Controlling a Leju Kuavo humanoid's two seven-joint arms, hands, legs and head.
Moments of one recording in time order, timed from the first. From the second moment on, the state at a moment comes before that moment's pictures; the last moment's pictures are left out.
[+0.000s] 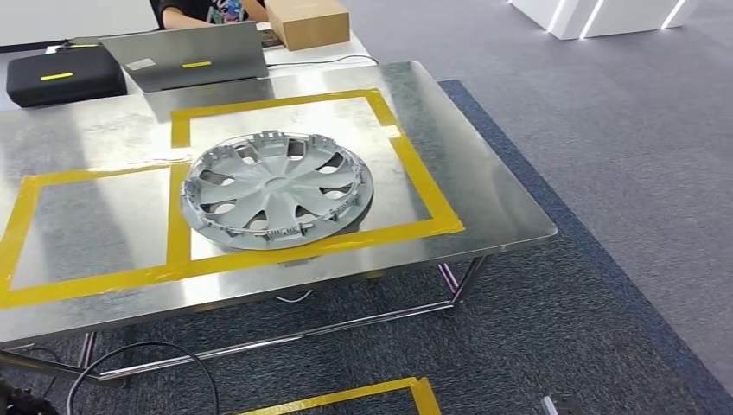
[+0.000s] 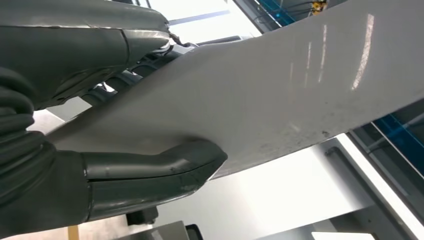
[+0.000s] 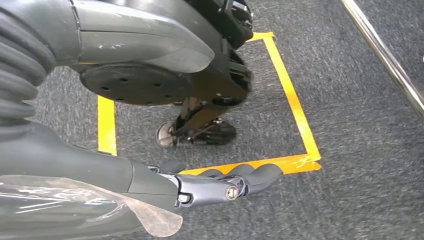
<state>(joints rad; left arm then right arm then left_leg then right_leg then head) 0.30 -0.09 0.04 -2.12 -0.30 0.70 -0.70 0.20 -0.49 0.98 -1.25 -1.14 -0.43 -0.33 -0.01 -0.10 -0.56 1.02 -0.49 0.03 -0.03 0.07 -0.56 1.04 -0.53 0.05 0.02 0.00</state>
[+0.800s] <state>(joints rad) 0.31 -0.09 0.06 -2.12 -0.25 0.70 -0.66 0.19 -0.50 1.01 -1.25 -1.19 -0.44 -0.37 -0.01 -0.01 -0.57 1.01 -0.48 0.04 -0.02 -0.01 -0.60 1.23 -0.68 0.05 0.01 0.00</state>
